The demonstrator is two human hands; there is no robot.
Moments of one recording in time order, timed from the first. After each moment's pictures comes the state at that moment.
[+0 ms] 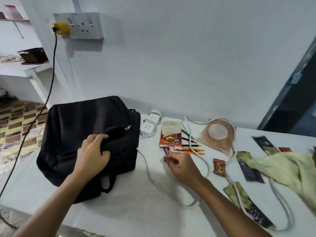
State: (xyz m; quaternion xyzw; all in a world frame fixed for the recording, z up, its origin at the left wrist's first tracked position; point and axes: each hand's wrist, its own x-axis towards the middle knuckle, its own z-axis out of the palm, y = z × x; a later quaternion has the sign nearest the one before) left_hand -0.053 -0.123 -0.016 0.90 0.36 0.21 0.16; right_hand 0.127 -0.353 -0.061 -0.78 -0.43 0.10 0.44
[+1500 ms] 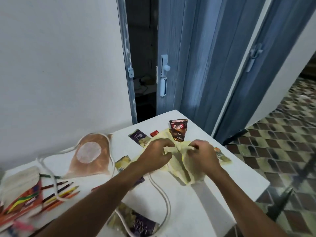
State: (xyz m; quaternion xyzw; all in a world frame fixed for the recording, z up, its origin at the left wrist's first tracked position) left_hand 0.290 -0.528 -0.033 0.88 -0.27 -0.01 0.40; right_hand 0.253 -0.712 -0.028 -0.94 0.09 -0.10 0.32
